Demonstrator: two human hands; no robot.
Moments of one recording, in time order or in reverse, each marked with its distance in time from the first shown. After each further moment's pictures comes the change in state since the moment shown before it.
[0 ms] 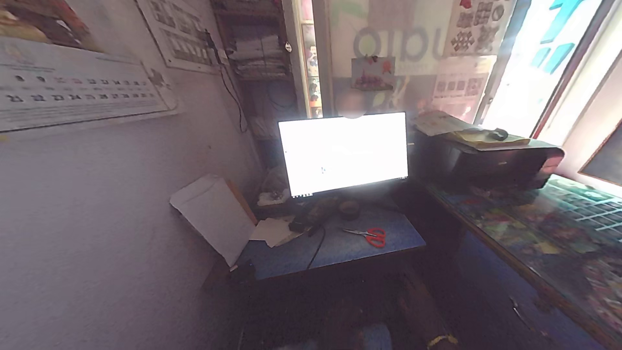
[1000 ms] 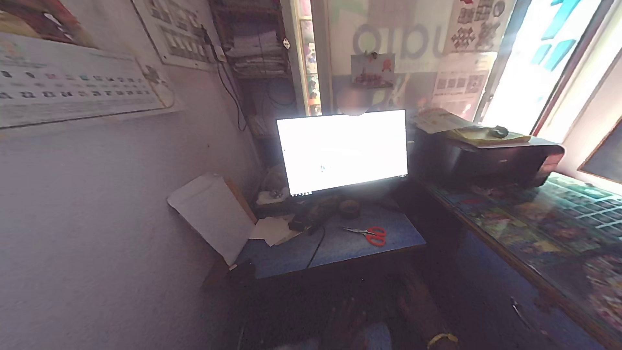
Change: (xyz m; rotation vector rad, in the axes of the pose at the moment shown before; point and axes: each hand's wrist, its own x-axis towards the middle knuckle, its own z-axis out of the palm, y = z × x) left_hand 0.001 -0.035 0.044 0.086 0.069 0.185; right_hand -0.003 -0.003 -0.007 0.059 -0.130 0.069
